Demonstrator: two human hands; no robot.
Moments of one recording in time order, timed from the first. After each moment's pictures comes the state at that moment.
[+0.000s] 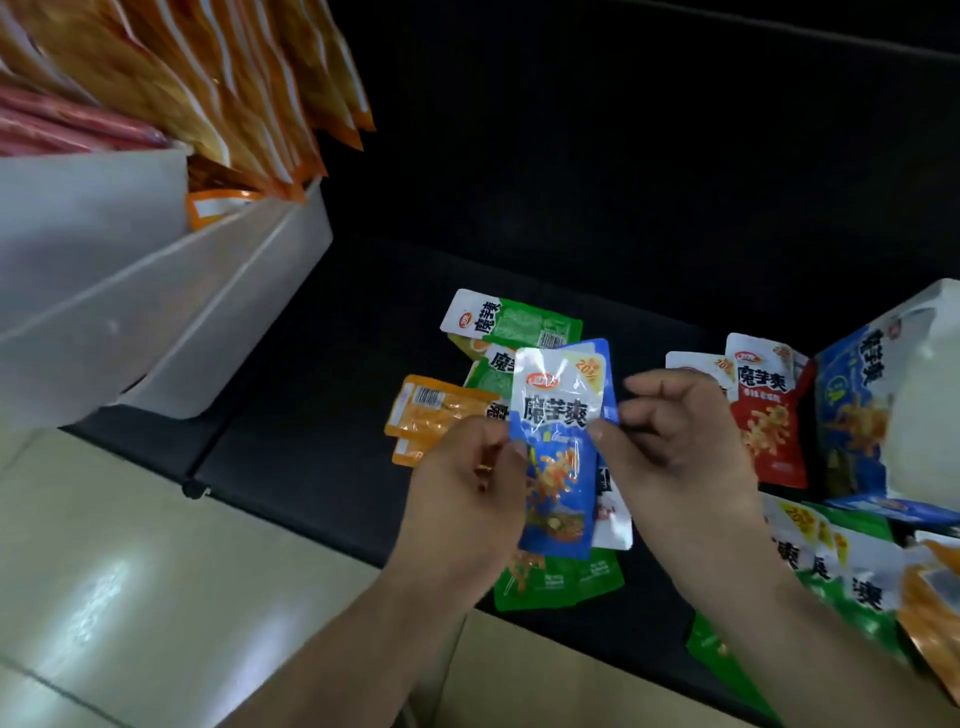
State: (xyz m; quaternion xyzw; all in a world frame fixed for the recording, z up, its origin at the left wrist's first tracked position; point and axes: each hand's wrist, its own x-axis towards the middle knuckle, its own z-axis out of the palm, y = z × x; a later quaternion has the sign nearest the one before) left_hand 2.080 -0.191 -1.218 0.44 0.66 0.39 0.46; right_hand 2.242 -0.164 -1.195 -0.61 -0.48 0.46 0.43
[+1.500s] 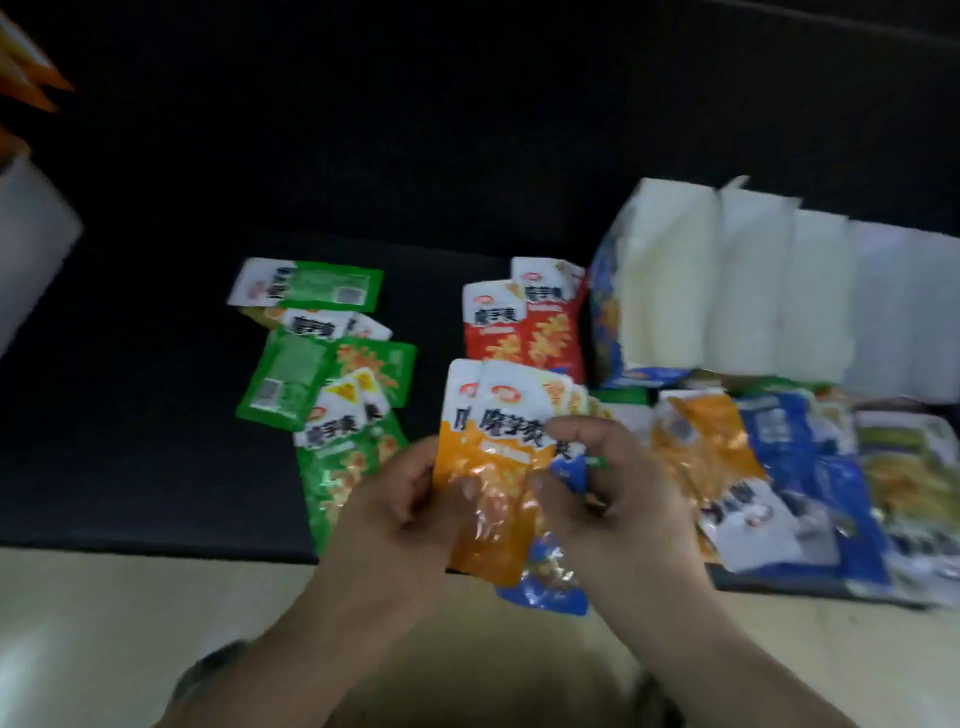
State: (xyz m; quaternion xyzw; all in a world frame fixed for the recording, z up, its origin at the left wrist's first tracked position) left_hand 2.174 -0.247 -1.203 0.44 0.57 0.31 0.62; right_hand 2.346 -0.272 -1.170 -0.73 -0.40 0.44 0.33
